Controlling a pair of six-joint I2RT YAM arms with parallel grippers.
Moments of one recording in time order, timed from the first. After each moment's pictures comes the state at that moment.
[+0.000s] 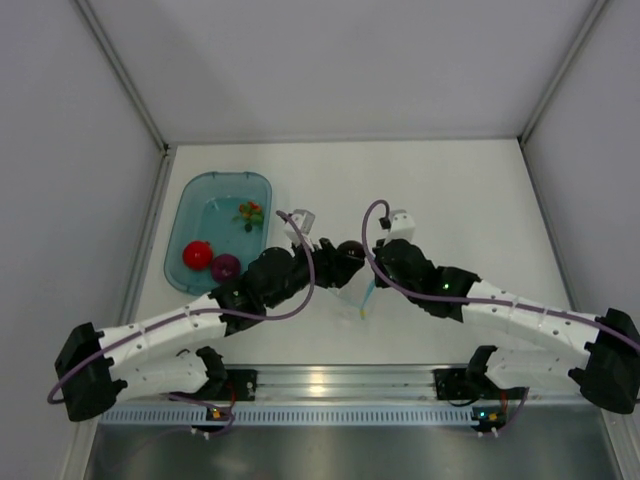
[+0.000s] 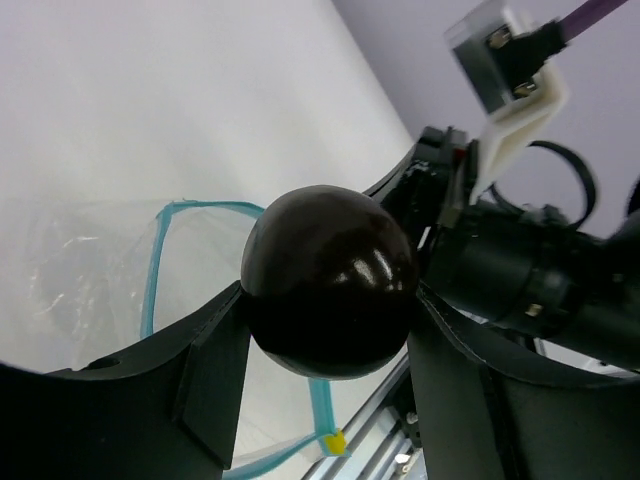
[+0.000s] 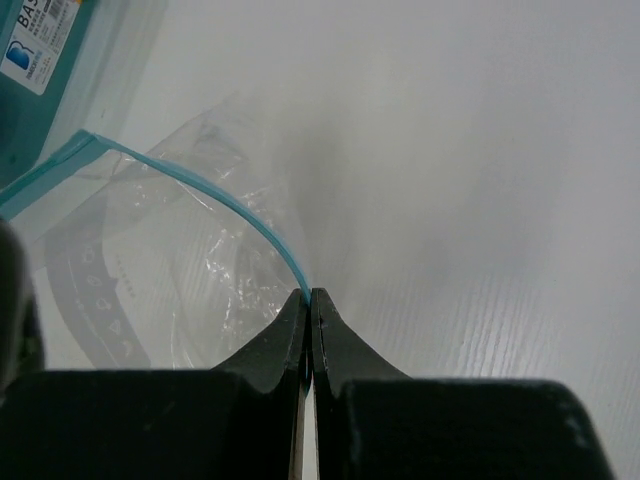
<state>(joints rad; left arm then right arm) -1.00 1.07 0.70 0.19 -0.15 -0.71 0.97 1.11 0.78 -0.30 0.46 0.52</state>
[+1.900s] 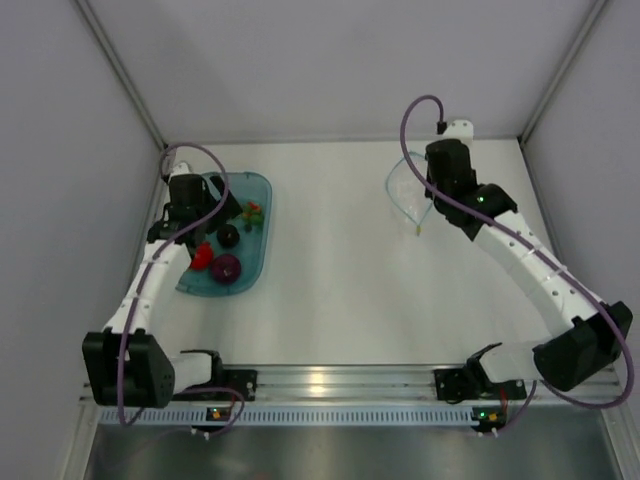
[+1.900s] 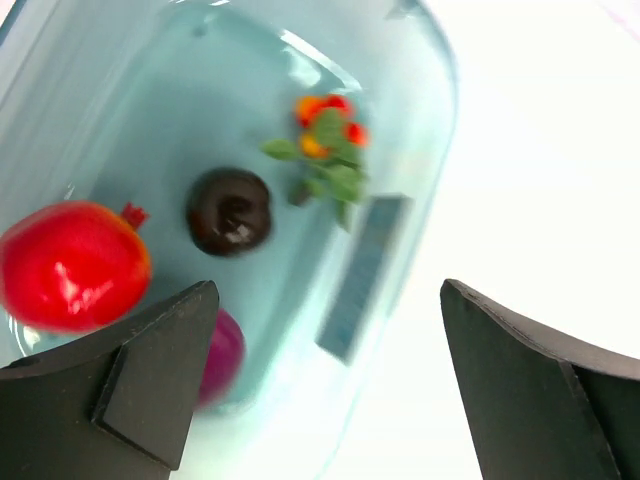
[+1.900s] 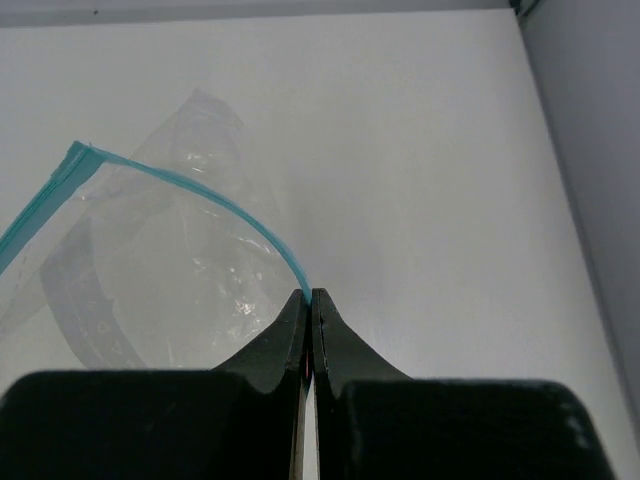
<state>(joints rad) -0.04 1.29 1.02 -0.41 -0.10 -0.58 0.49 1.31 1.33 -0.59 0.57 0.25</state>
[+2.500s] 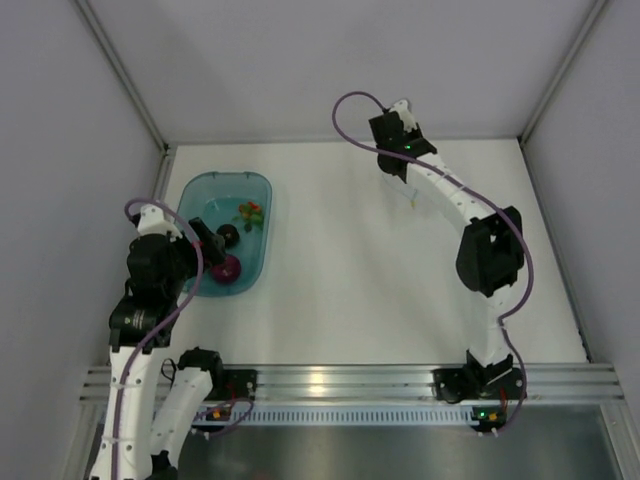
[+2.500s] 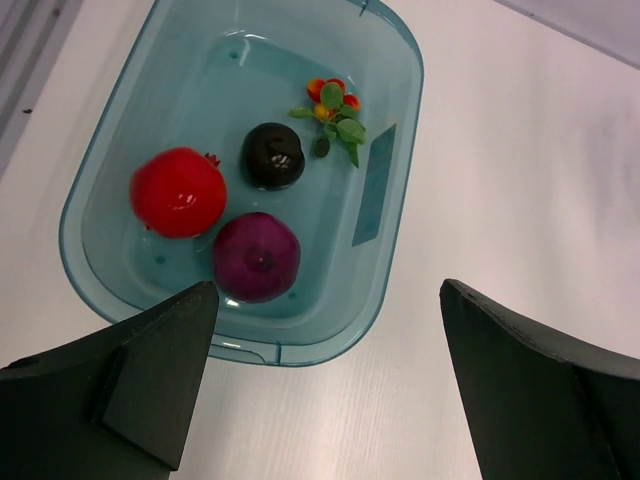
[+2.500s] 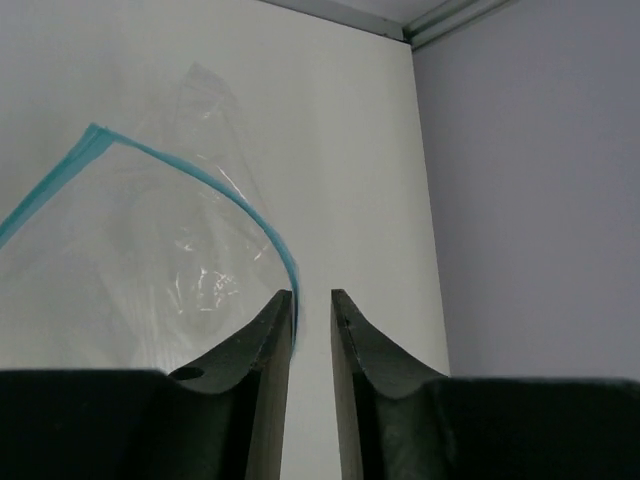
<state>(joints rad) -0.05 0.62 0.91 -0.71 -0.07 -0.40 0.47 2.02 1.88 -0.62 0.91 -0.09</state>
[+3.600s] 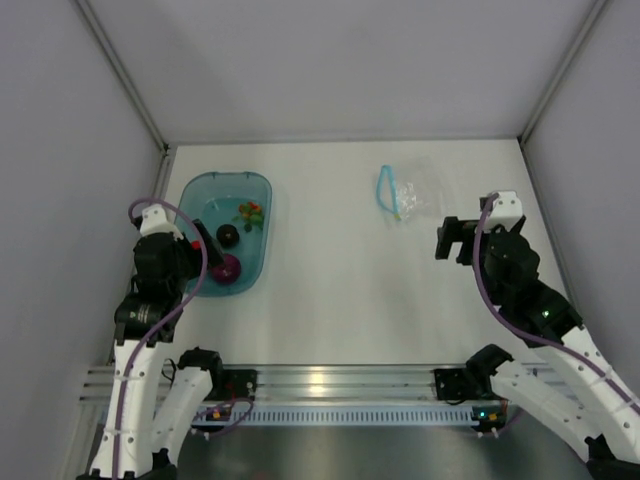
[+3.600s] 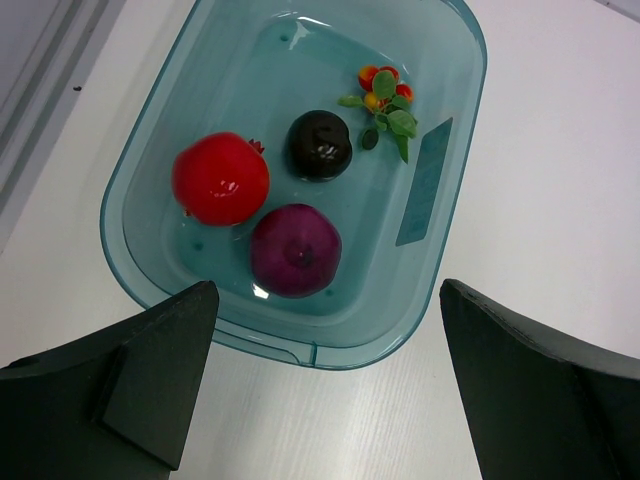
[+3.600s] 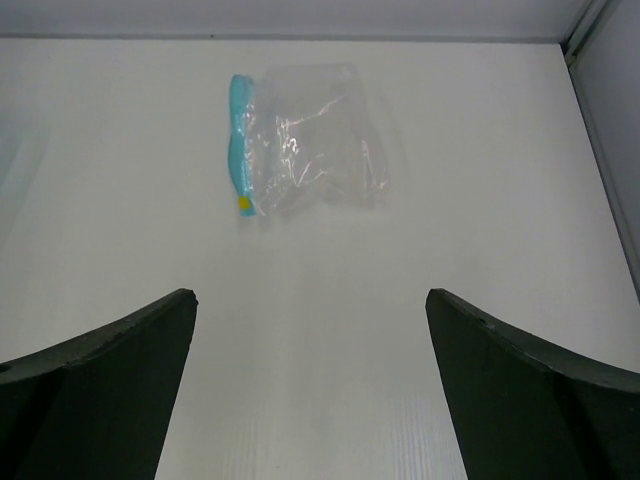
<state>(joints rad) -0.05 0.63 0.87 -0.71 -0.17 -0.39 0.58 0.64 0.87 -0.48 0.51 0.16</state>
